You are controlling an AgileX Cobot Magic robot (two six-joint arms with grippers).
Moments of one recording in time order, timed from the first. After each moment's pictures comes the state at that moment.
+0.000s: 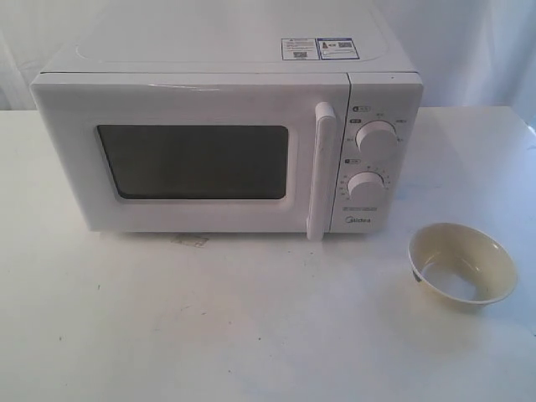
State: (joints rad) left arm -0.13 0.26 -0.62 -0.38 1.09 0.24; right arm 0.13 0.01 -0.01 0.16 0.05 -0.19
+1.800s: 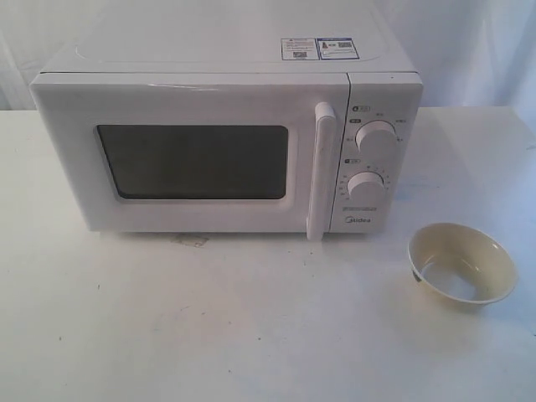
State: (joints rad) left arm -0.13 0.26 -0.62 -0.38 1.09 0.24; right arm -0.02 0.01 -0.01 0.02 0.34 0.00
